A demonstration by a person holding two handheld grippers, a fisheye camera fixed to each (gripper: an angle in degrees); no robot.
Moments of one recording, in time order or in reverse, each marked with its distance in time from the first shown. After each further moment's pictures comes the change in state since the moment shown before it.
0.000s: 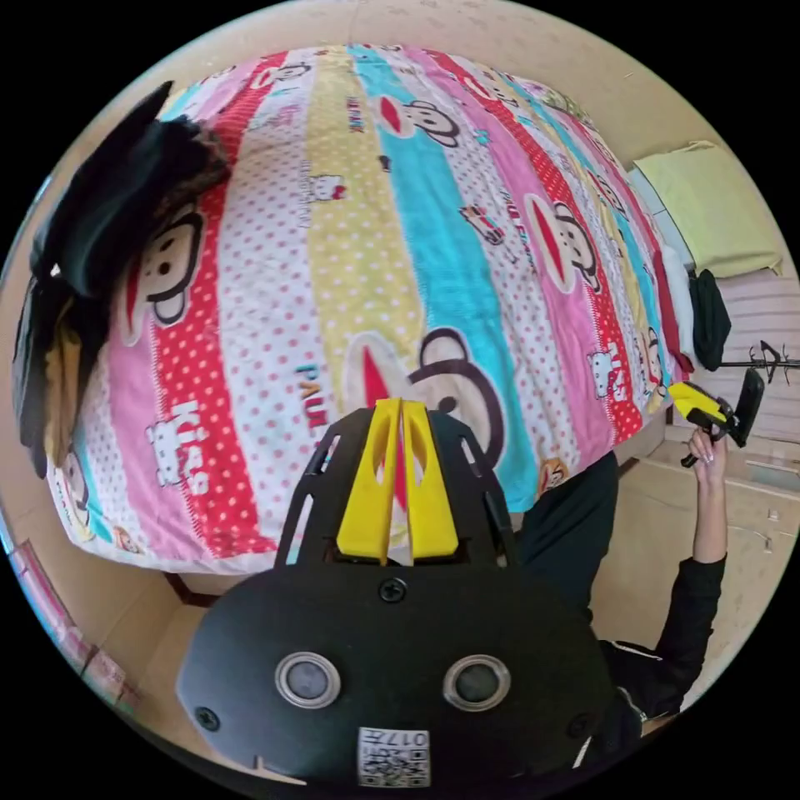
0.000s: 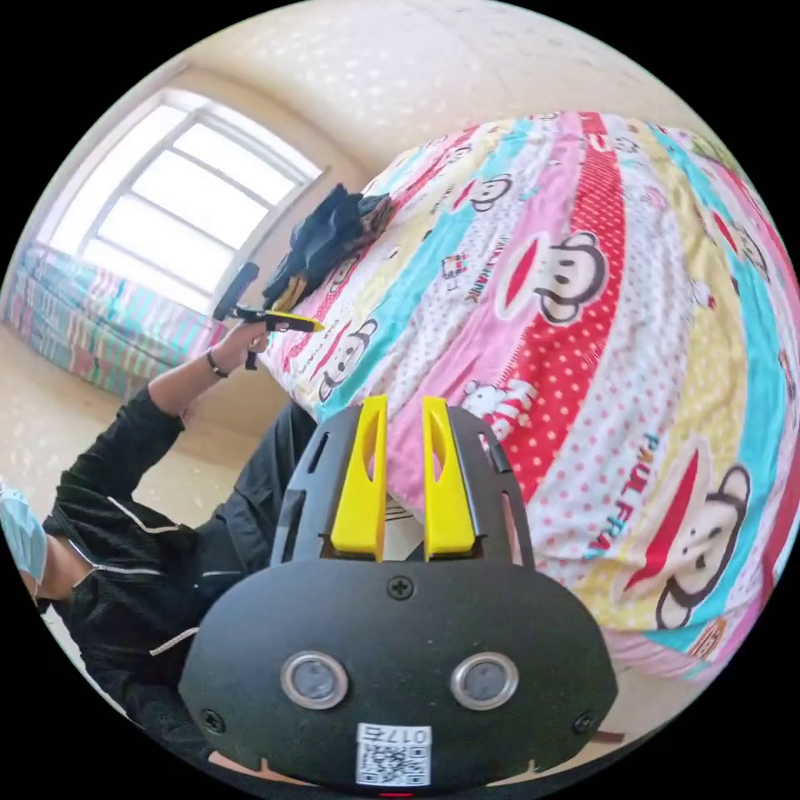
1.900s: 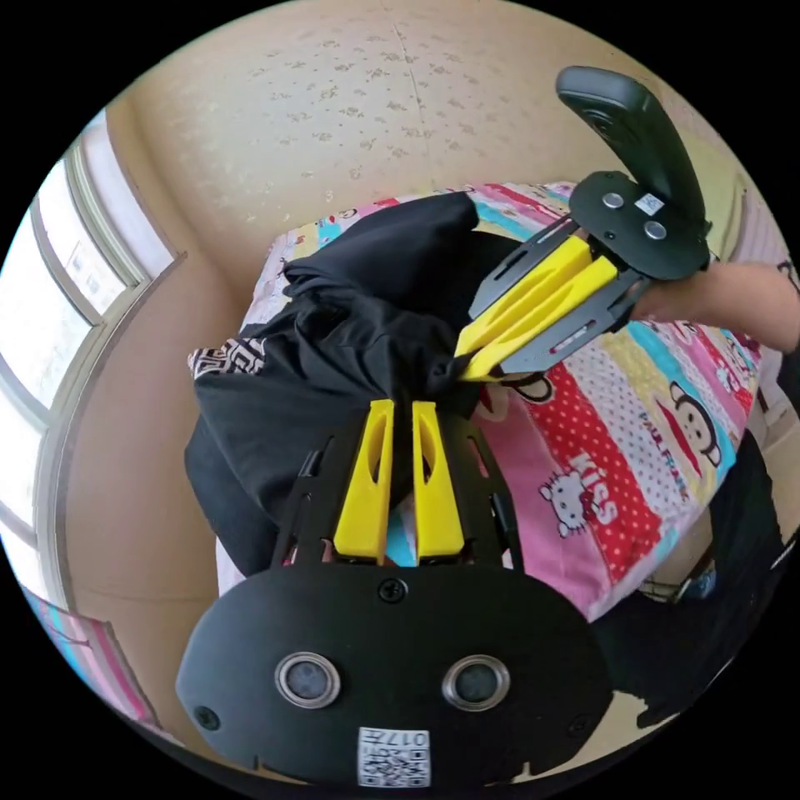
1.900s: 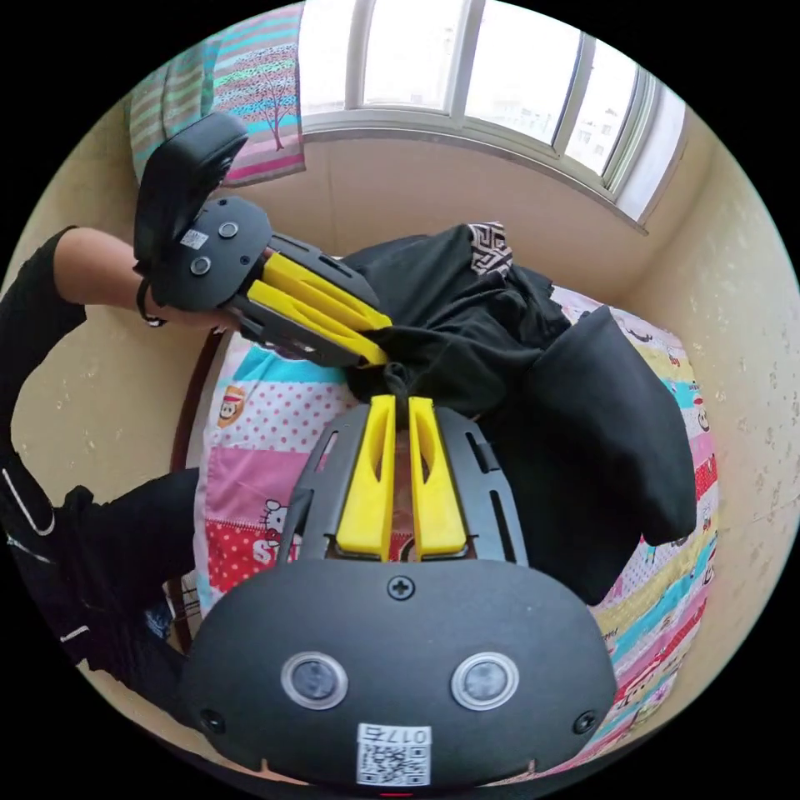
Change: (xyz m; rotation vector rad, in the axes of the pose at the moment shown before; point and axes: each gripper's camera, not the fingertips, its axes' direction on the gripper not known) left arm -0.172 0.141 -0.348 0.533 -0.375 0.154; right arm -0.155 -0.236 0.640 -0.227 0.252 -0.987
